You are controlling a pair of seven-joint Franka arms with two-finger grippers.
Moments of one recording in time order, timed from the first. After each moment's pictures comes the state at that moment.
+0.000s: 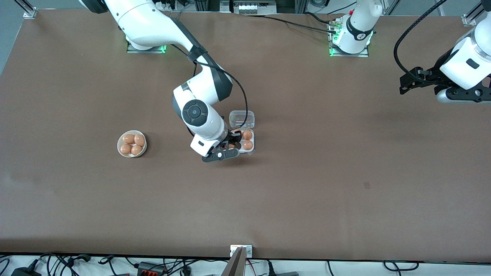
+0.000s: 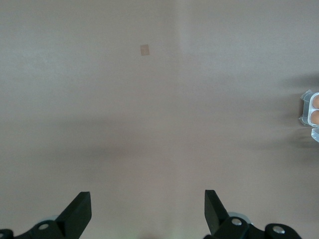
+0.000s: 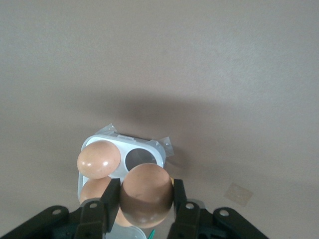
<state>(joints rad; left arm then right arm) 0.02 0.03 -0.12 -1.54 0.00 1.48 -0.09 0.59 0.76 0.05 -1.37 0.15 2.17 0.37</state>
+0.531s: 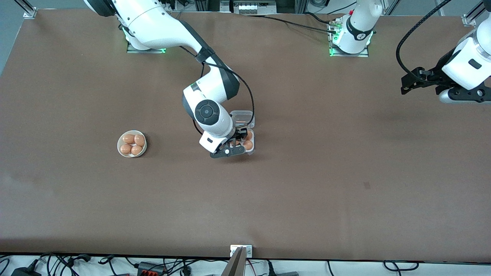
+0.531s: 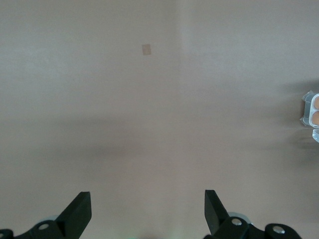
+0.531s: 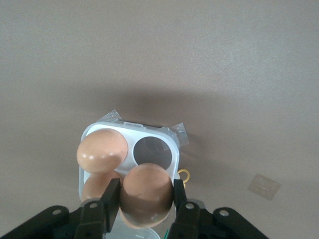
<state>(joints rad) 0.03 0.03 -0.11 -1.54 0.00 1.48 -0.09 0.62 0.80 0.05 -1.37 0.15 2.19 0.42</state>
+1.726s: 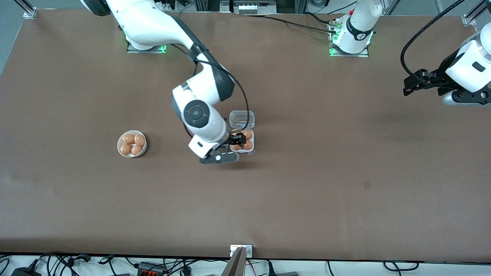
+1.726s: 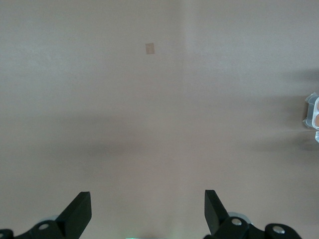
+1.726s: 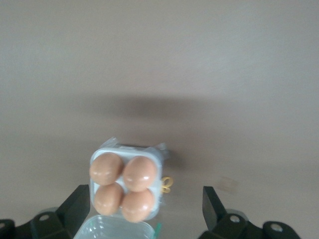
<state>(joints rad) 0.04 0.03 -0.11 -1.54 0.00 1.48 -0.09 0.57 0.75 -0.01 -1.20 0.15 1.98 0.47</state>
